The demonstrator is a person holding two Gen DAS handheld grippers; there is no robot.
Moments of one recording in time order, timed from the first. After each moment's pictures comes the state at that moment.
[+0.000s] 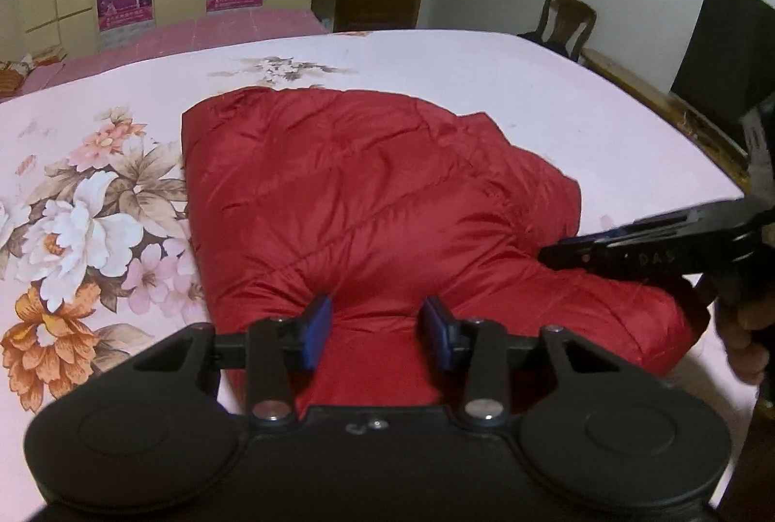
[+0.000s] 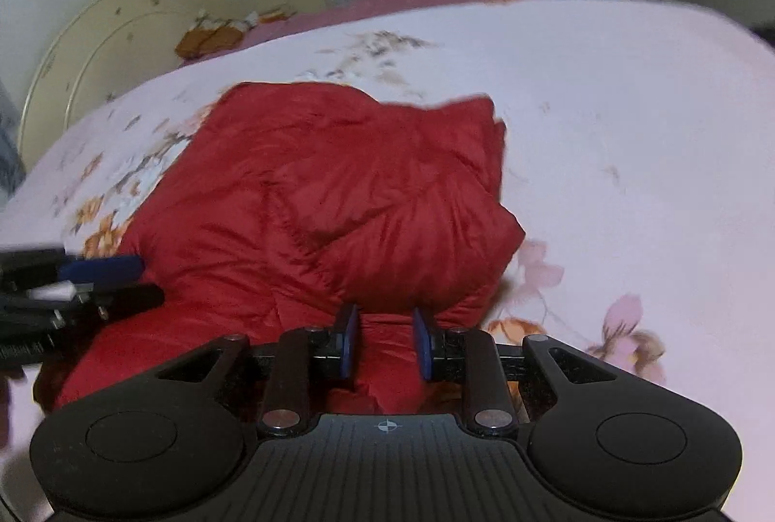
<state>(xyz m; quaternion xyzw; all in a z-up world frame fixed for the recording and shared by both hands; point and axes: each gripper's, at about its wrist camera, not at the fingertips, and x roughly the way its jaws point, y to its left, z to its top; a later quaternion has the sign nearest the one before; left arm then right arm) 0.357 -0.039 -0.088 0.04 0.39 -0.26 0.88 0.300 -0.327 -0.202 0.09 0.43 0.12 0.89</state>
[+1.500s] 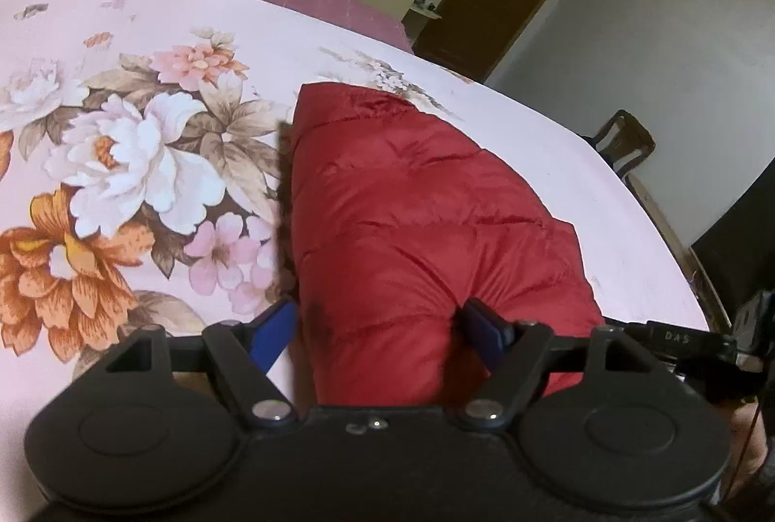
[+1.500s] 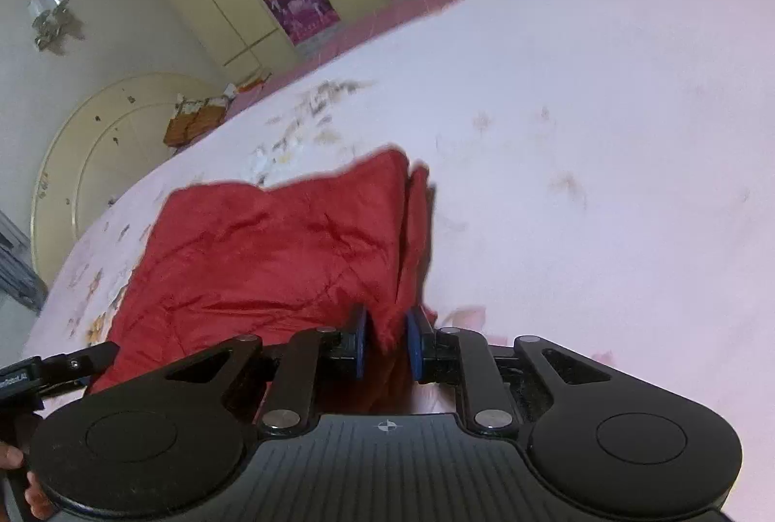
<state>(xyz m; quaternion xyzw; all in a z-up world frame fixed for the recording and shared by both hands) 0.399 0.032 -0.105 -0.18 0.41 -0.19 0.87 0.342 -0.408 -0.229 0.24 0.39 0.11 0.88</state>
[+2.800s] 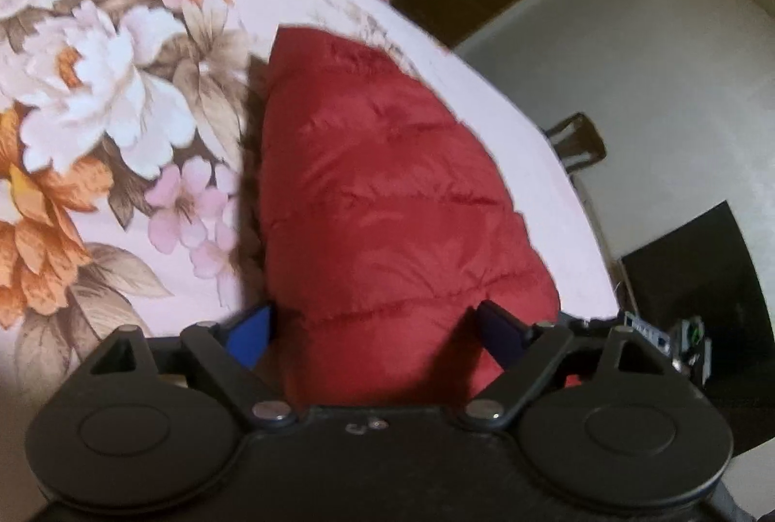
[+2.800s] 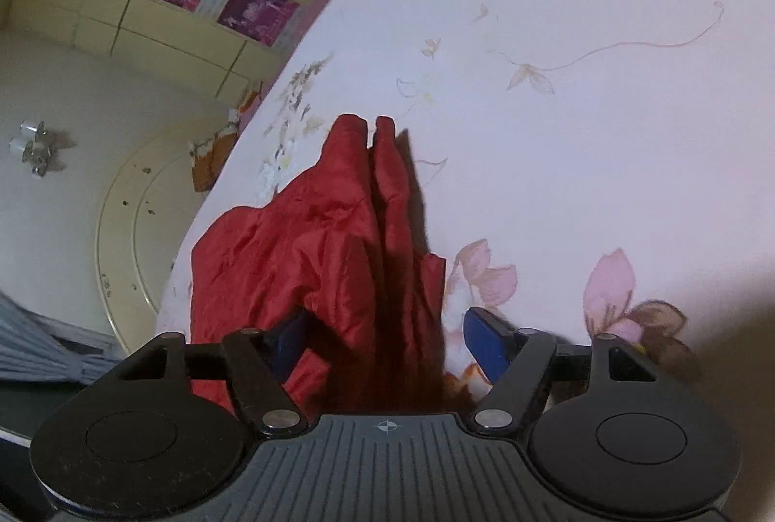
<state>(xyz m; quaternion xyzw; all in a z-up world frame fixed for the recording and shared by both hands) 0.429 0.046 -0.123 -0.27 0.47 -0.25 0.80 0.360 -0.451 -0.243 0.44 0.45 0.13 0.77</state>
